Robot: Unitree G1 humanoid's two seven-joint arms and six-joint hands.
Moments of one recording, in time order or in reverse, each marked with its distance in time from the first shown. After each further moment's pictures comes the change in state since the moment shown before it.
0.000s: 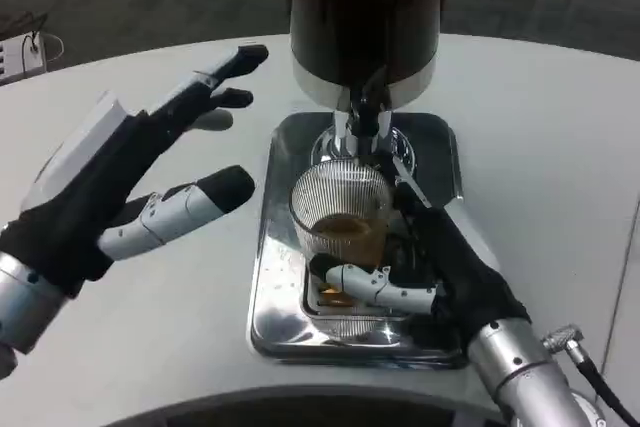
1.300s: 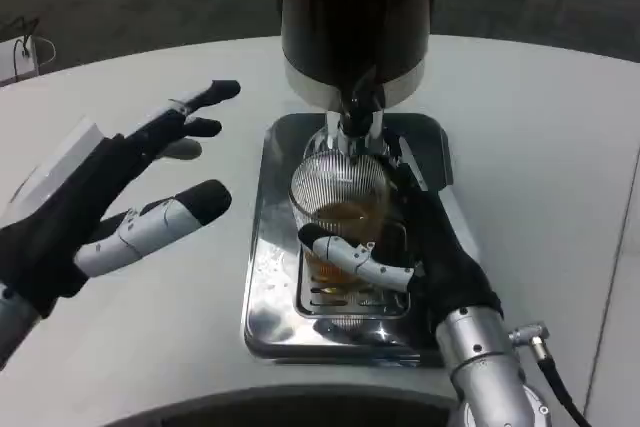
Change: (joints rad) left arm 0.066 0.044 0.031 -0.034 0.000 0.076 -0.012; right arm -0.085 0.103 0.012 0.163 -0.059 -0.054 -0.200
